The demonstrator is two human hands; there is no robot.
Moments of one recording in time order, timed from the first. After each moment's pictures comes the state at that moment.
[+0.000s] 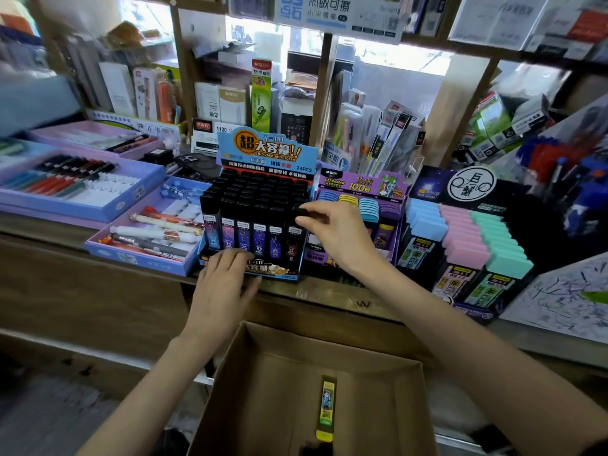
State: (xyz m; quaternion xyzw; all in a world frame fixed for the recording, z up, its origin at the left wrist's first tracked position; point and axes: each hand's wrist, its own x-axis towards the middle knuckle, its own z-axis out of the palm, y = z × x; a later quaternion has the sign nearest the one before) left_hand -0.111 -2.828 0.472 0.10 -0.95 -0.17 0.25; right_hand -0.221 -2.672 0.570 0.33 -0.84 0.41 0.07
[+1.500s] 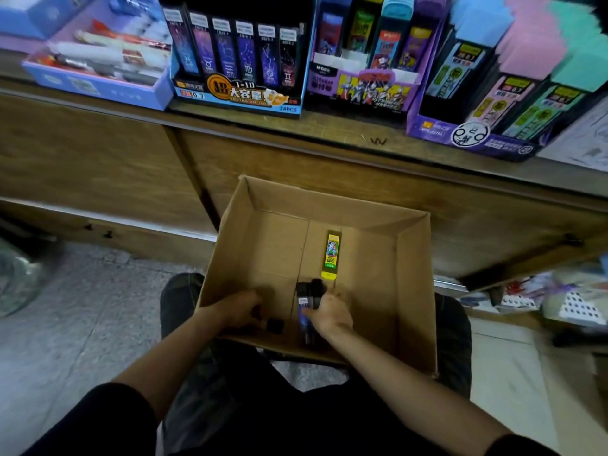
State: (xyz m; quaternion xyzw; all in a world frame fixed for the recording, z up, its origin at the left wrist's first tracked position) left_hand 0.008 -2.779 0.265 0.03 -0.87 -0.30 -0.39; right_hand -0.039 -2.586 0.252 -0.01 -0.93 0.18 -0.32
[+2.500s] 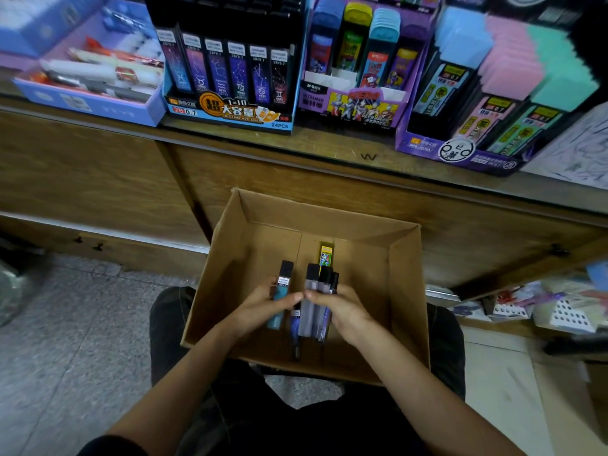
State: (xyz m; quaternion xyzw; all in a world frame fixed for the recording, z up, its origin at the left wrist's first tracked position) left_hand -0.010 -2.735 0.299 0.19 -0.70 -0.65 -0.23; right_hand -0.061 -2.572 0.314 -0.15 -0.67 0.62 -0.38
